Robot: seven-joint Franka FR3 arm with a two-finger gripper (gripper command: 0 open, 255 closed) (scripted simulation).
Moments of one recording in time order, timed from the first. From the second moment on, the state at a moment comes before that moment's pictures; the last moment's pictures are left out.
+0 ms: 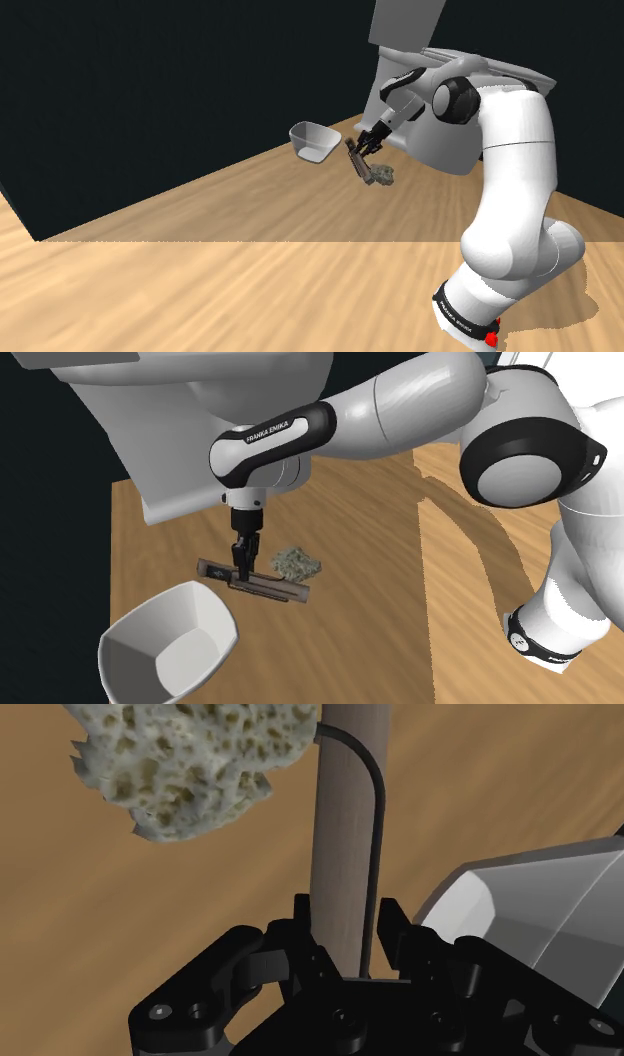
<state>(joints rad) -0.44 0.67 -0.30 -1.48 0.73 1.86 -0.63</state>
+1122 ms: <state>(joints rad) -0.44 0.58 -0.32 -1.39 0.68 1.71 -0.54</state>
